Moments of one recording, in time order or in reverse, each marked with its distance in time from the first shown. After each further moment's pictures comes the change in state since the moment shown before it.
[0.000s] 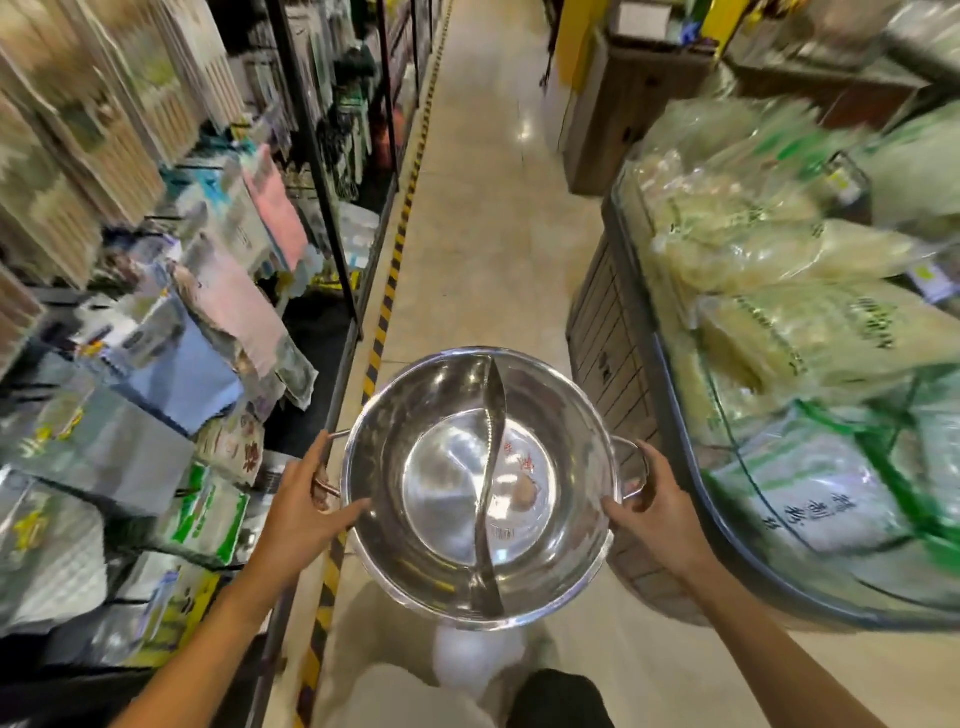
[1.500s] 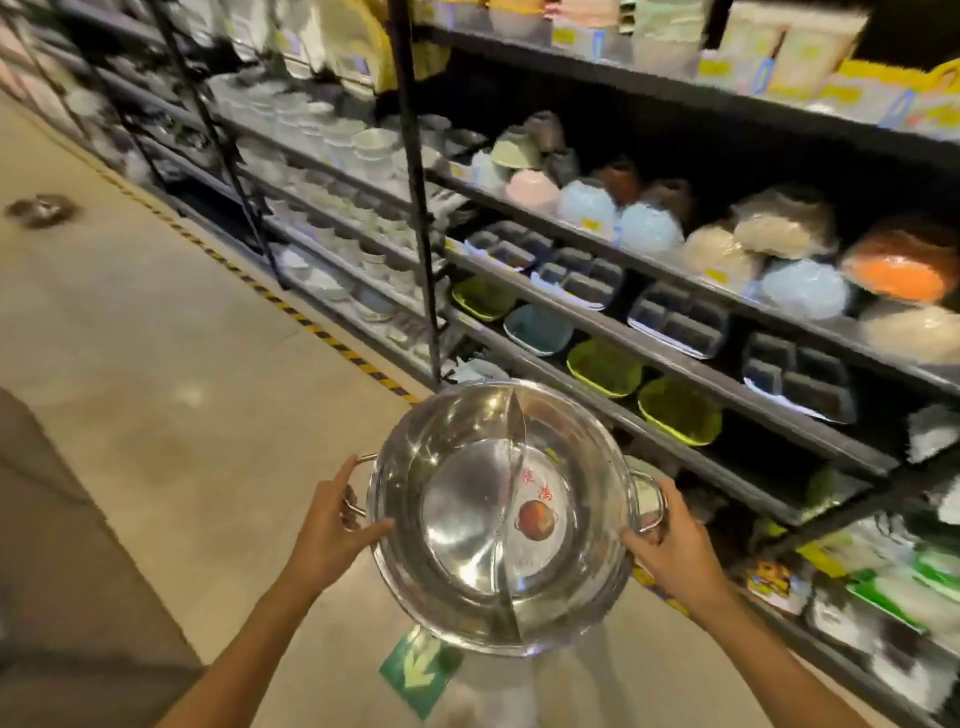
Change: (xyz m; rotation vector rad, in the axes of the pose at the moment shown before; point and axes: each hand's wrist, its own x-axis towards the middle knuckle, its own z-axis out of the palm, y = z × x) left_hand -0.805 0.144 0.360 -0.127 1.842 -1.129; right_hand -0.406 -0.057 0.173 -0.342 -1.720 -1.313
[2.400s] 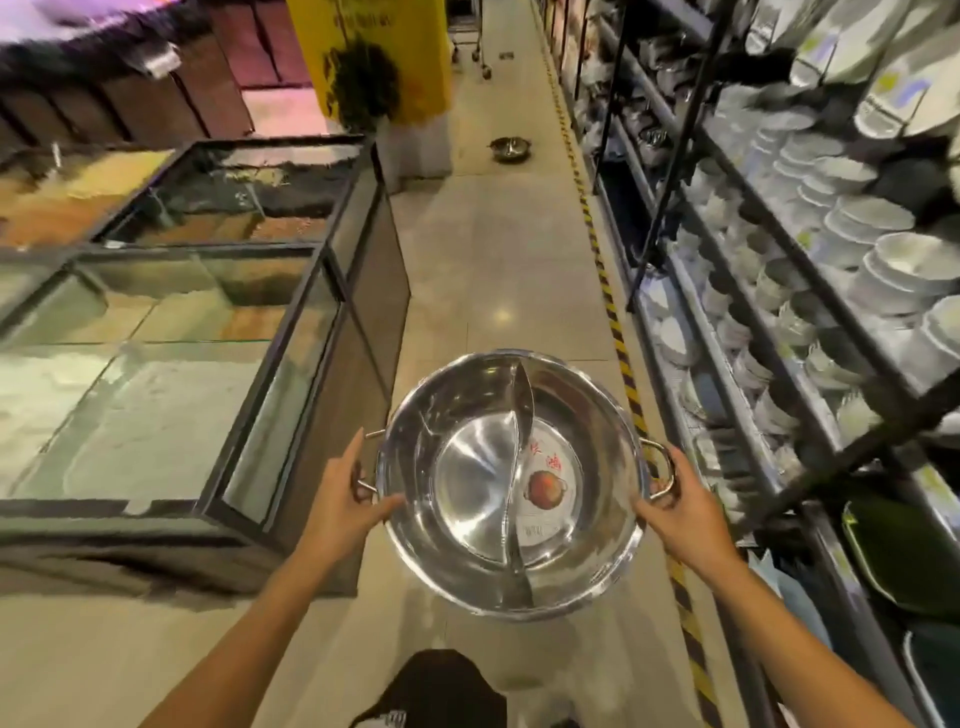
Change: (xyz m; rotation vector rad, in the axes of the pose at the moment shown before) left_hand 0.132 -0.140 -0.270 0.034 0.769 -0.556; right_hand 0.387 -0.392 0.395 0.011 -0.759 -0.578
